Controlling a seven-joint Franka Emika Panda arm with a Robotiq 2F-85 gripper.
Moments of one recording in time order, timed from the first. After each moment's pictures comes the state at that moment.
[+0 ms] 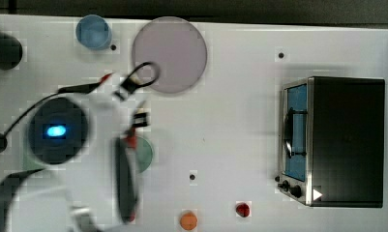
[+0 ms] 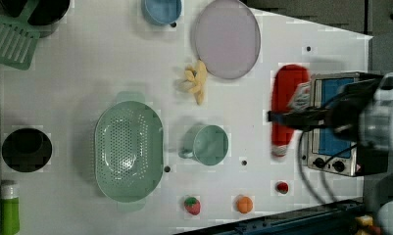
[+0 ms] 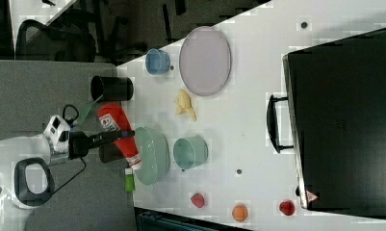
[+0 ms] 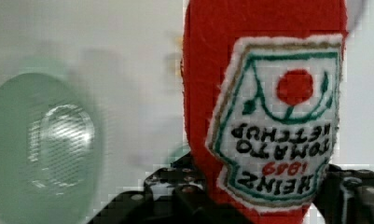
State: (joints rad) arm -0.02 -0.10 0.36 -2.11 0.08 0.49 -0.63
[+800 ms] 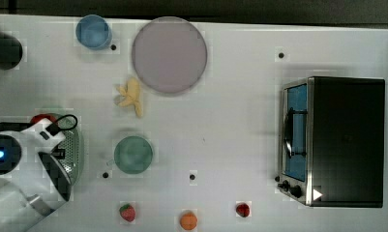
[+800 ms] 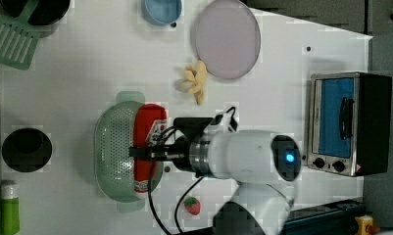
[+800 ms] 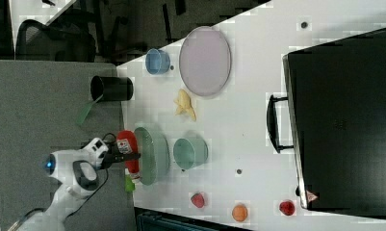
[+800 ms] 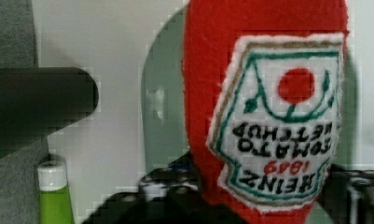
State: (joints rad) arm 0.13 0.38 0.62 -2.15 0.09 1.00 -0.14
